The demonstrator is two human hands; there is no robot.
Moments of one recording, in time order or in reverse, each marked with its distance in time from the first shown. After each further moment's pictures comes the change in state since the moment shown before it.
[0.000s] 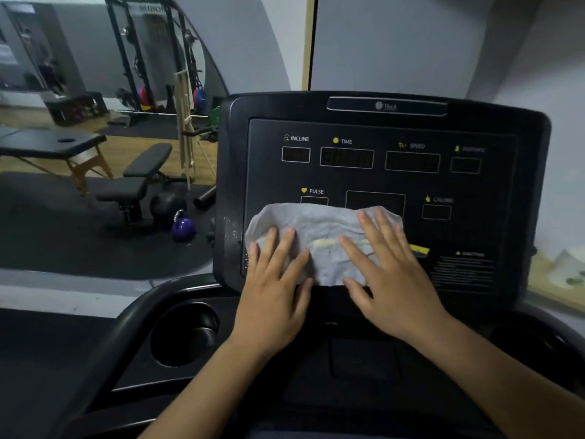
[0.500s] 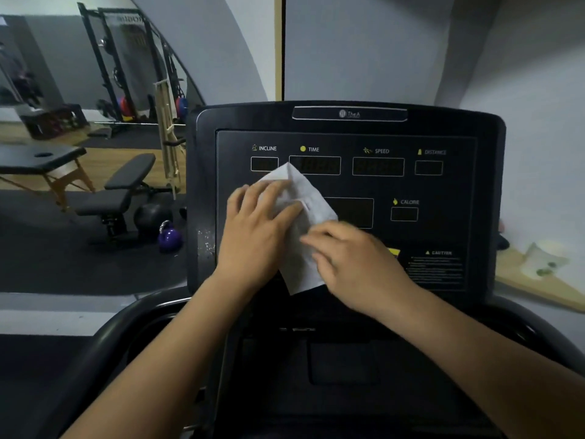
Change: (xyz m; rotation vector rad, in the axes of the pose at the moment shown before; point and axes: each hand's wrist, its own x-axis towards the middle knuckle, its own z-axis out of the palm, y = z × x) left_hand 0.097 0.007 -0.030 0.321 0.164 0.235; right_hand 0.032 -0.011 -0.039 0.336 0.090 -0.071
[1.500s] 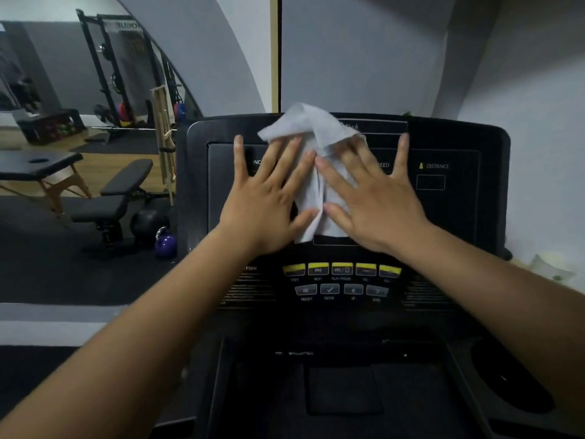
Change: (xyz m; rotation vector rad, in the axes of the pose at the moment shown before) left_hand 0.071 -0.020 0.005 0.322 -0.276 0.061; right_hand 0.072 0.081 -0.029 -0.800 -0.106 0.058
